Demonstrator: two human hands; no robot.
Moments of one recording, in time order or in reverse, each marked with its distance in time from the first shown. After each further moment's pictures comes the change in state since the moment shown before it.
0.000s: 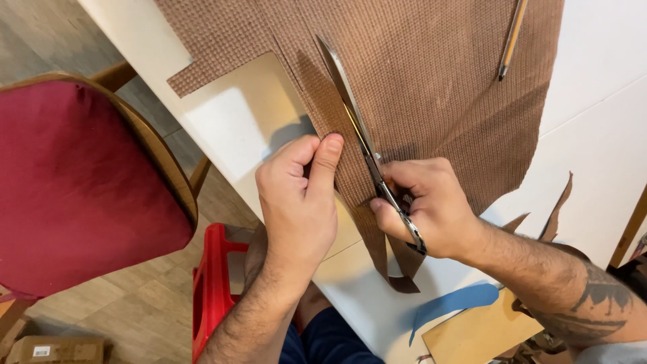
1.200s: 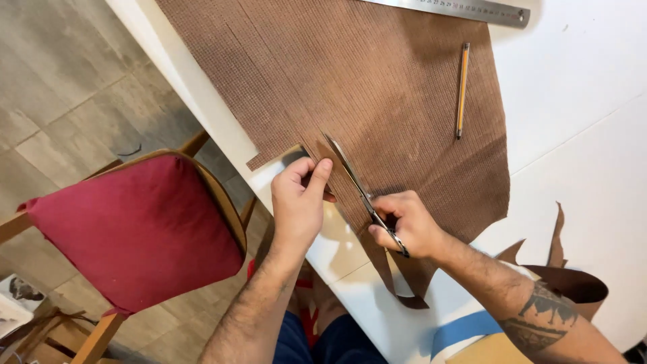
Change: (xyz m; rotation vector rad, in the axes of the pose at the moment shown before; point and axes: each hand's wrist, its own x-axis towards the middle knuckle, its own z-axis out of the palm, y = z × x) left_hand 0.047 0.018 -0.018 -0.189 -0.039 -0.285; right_hand 0.006 0.032 0.005 0.349 0.105 -0.098
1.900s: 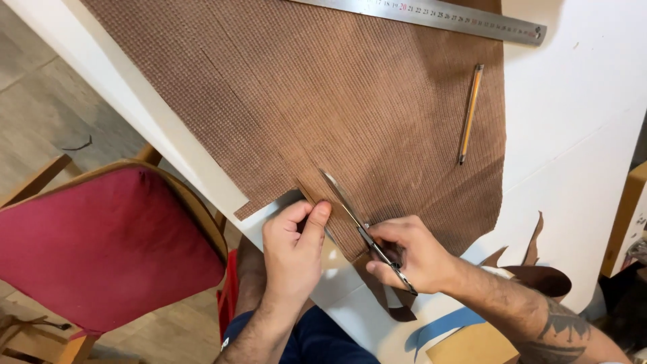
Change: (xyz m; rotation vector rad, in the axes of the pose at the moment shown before) left_hand 0.009 0.015 -0.007 0.032 -0.029 -0.064; right_hand 0.042 -0.039 -0.019 0.100 -0.113 0.175
